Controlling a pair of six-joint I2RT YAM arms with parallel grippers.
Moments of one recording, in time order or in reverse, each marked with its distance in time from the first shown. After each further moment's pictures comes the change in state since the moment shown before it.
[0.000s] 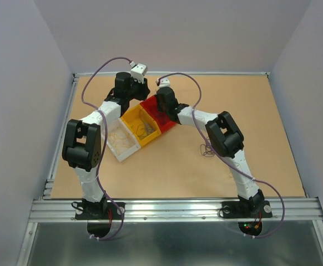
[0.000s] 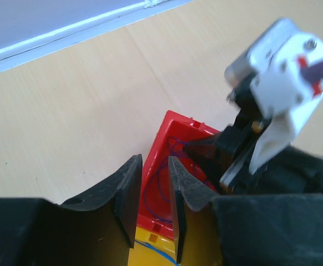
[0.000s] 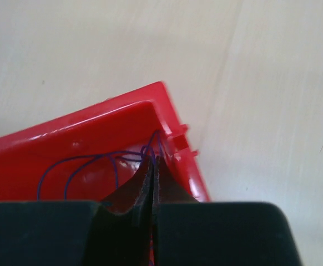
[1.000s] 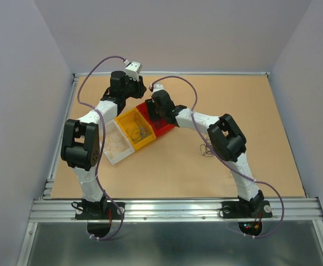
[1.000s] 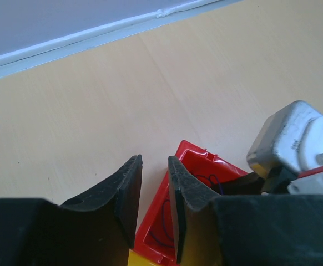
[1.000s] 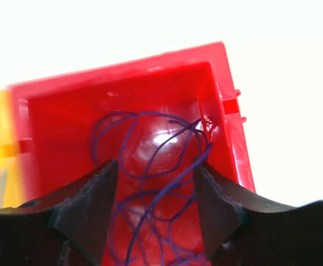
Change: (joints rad) left arm 0.043 0.001 0.000 0.031 0.025 -0.035; right arm 0.077 -0.076 -0.039 -0.164 -0.048 0.016
